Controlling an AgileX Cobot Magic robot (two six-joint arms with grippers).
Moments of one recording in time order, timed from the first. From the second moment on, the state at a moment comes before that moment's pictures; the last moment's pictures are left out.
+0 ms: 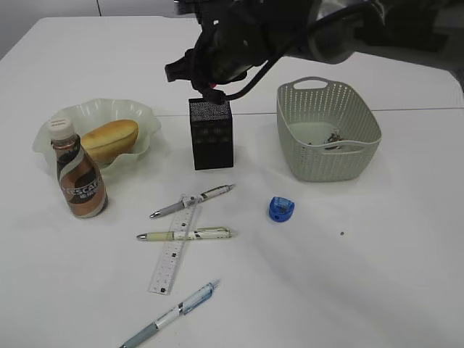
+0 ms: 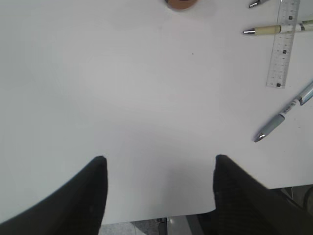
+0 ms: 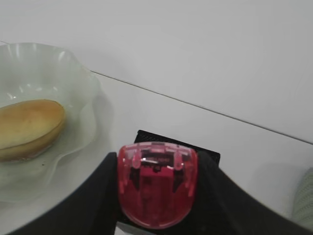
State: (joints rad) left arm -0.21 1.00 -1.01 0.04 1.25 -0.21; right arm 0.56 2.22 -1.96 -0.39 0.51 0.43
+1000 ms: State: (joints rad) left arm -0.21 1.00 -0.96 0.04 1.25 -0.21; right arm 0.53 2.30 -1.96 -0.44 0.40 0.45
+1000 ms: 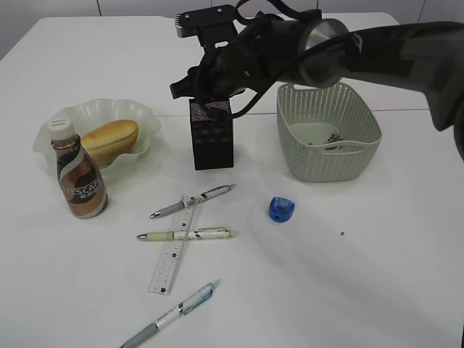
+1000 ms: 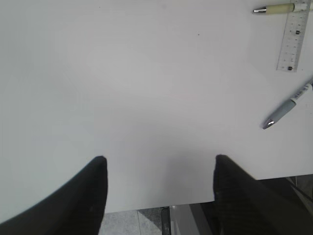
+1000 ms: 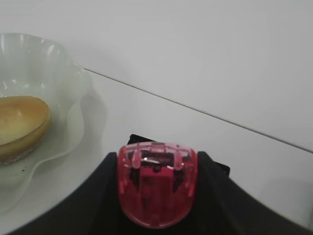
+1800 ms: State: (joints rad) left arm -0.21 1.00 -0.96 0.04 1.25 -0.21; right arm 0.51 2.31 -1.96 -0.44 0.39 0.45
